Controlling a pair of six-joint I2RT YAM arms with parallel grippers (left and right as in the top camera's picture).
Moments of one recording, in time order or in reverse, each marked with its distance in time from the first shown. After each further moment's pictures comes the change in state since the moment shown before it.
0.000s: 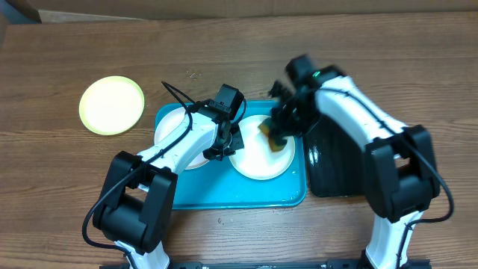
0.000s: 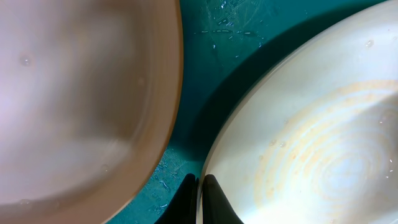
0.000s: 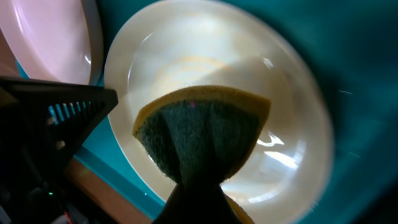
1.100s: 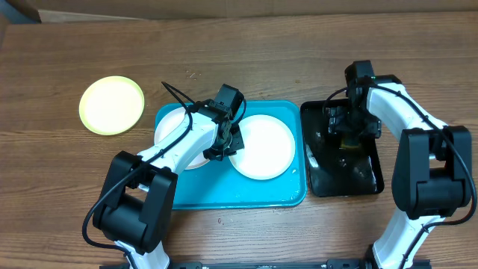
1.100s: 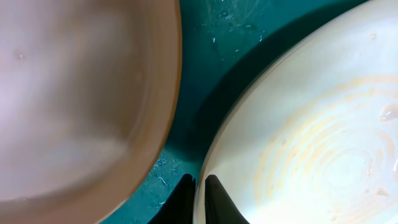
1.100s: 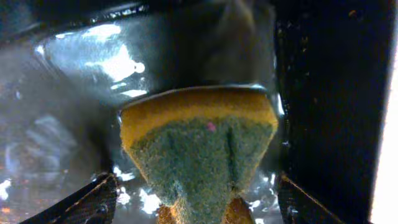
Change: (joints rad) left arm 0.000 0.000 0.000 -0.009 0.011 0.000; right arm -0.272 -0.041 -0.240 0.193 0.626 0.161
